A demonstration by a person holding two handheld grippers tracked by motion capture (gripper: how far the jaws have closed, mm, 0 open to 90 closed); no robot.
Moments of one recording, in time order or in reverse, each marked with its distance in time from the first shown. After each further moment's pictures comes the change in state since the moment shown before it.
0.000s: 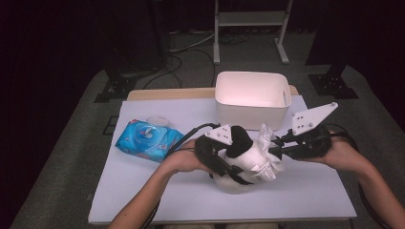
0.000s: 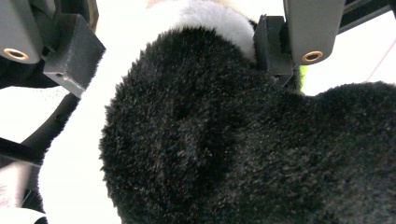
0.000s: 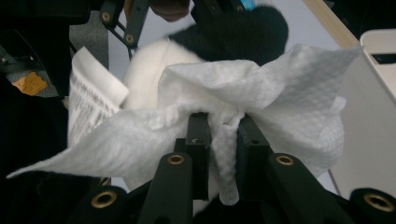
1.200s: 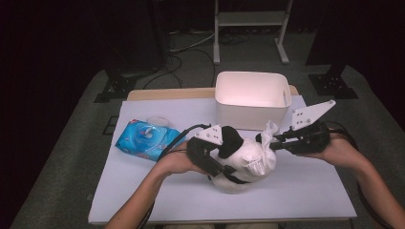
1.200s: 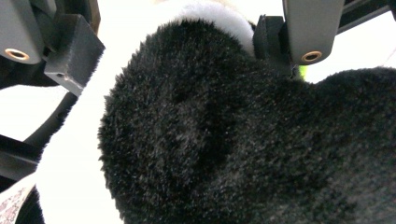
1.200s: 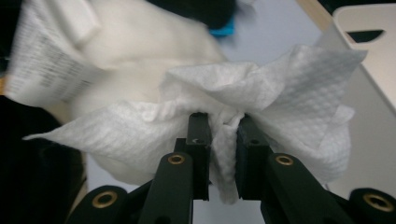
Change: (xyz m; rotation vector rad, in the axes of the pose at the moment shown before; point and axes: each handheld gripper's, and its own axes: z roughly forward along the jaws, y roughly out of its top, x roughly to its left) left arm 0.001 -0.015 -0.012 -0.038 0.011 -0.033; right arm -0.015 -0.012 0.005 0.022 -0.038 0.040
